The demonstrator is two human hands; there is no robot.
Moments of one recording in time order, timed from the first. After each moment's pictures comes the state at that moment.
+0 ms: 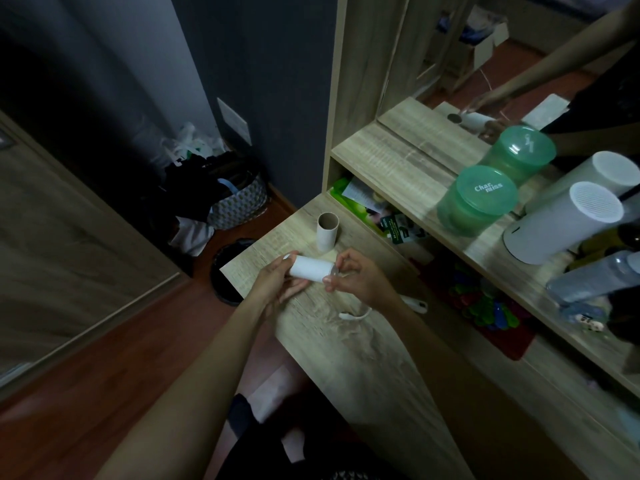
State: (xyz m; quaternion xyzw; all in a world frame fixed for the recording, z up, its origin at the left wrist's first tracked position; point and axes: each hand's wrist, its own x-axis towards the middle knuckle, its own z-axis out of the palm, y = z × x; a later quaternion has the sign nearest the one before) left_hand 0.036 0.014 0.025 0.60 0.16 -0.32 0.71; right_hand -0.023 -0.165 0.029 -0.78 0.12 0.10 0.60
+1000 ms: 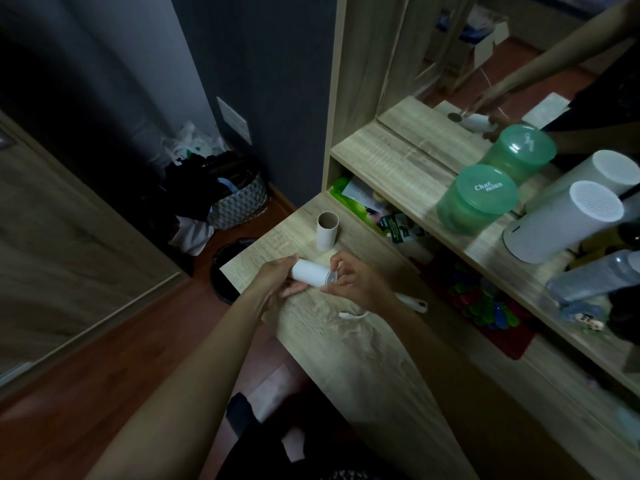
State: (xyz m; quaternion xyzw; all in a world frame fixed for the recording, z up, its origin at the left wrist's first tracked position) left_hand 0.061 0.014 -0.006 0.70 0.21 -0.33 0.60; right_hand -0.023 -0.166 0.012 -0.88 0.02 0.06 0.46
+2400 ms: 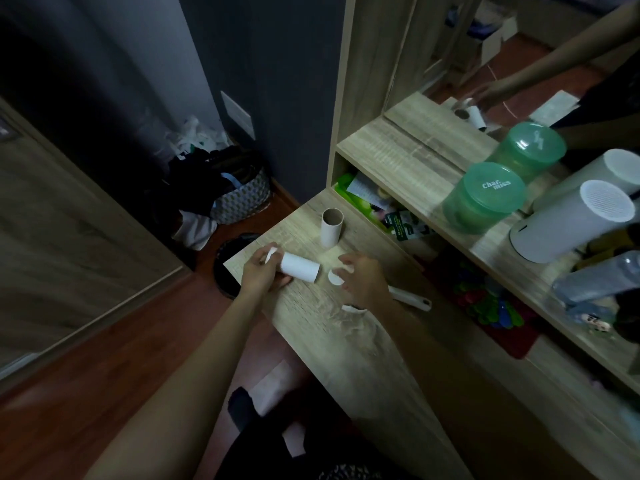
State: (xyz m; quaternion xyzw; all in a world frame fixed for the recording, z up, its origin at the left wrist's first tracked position) left_hand 0.049 0.035 0.004 0.66 0.22 -0.21 0.69; right_hand -0.013 -0.156 -0.003 -0.91 0.16 0.04 0.38
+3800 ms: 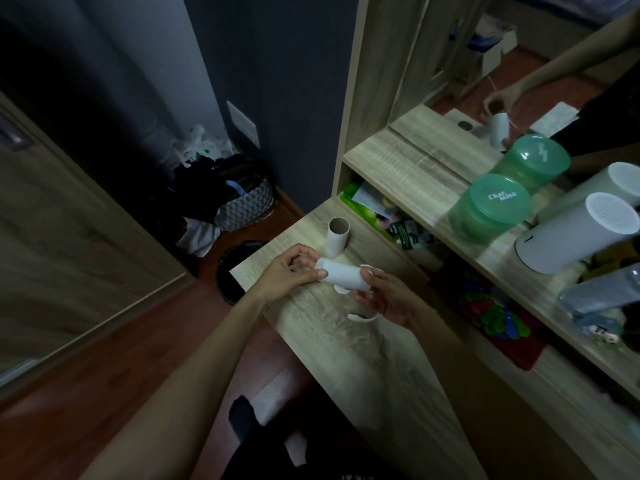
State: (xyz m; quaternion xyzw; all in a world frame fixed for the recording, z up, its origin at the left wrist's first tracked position) left_hand 0.053 0.030 0.028 0.73 -0.11 -0.28 0.61; right_hand -0.033 -0.183 0.024 -0.46 0.28 0.18 0.83
